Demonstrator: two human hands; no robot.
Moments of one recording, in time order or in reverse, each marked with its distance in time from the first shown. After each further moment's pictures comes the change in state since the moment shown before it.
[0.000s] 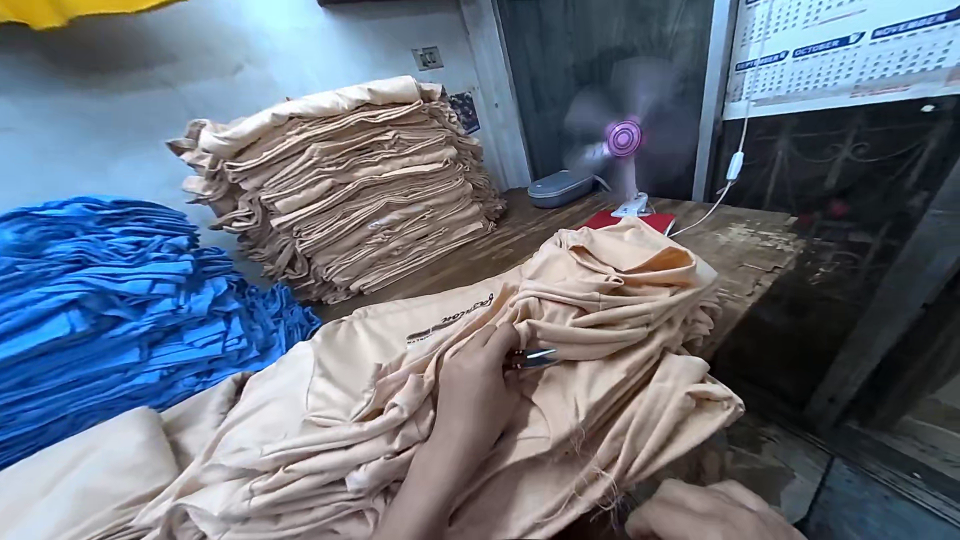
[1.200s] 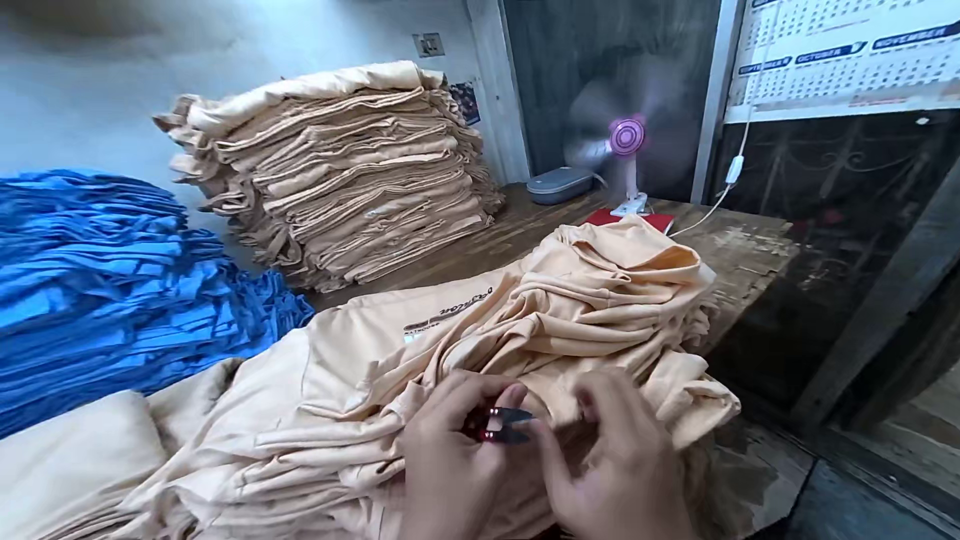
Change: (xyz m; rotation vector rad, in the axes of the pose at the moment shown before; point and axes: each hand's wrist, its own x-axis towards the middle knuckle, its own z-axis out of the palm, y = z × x) left_hand -0.052 0.026 -0.033 -0.378 0.185 -0.156; right_hand 0.081 -0.011 0.063 0.001 0.801 -0.149
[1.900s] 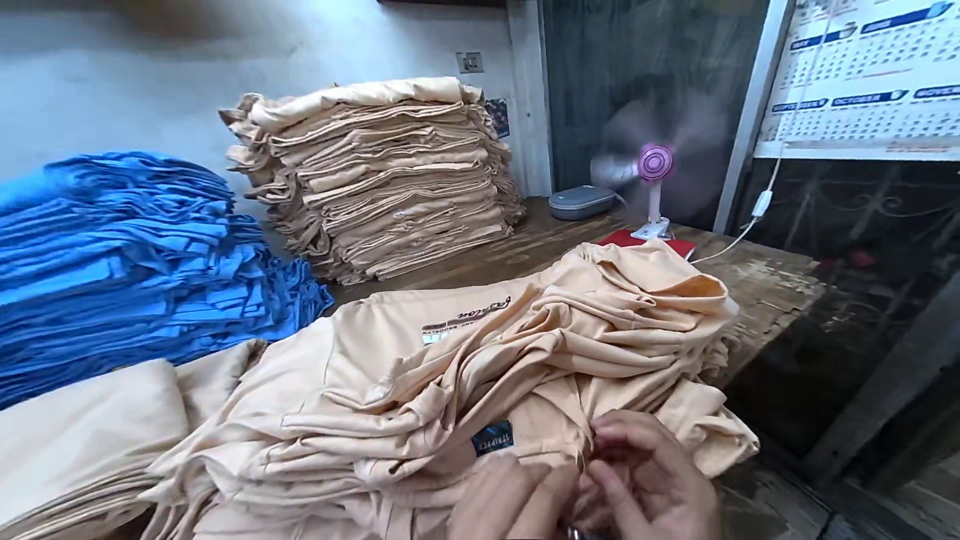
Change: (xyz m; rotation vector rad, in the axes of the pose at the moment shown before) left_hand -0.049 0.028 0.013 0.119 0.049 0.301; right_hand -0.025 0.042 -0.005 0.882 -0.130 0.082
